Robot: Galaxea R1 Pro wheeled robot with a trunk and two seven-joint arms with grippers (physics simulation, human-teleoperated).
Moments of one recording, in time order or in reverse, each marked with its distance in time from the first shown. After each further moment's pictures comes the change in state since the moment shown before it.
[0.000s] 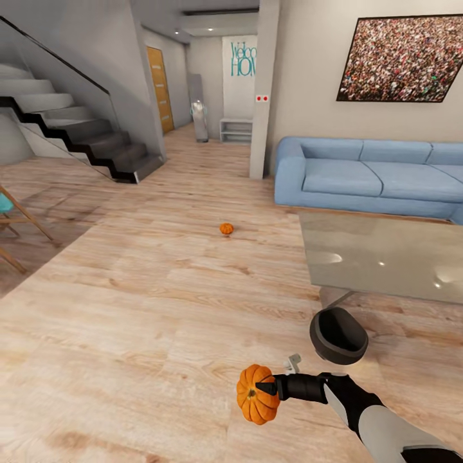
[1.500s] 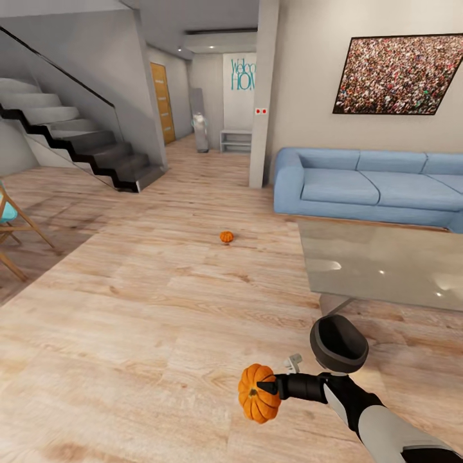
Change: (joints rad) left arm 0.000 0.000 0.000 0.000 0.000 0.000 0.000; right arm 0.000 0.001 0.000 0.000 0.000 0.000 -0.044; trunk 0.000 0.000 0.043
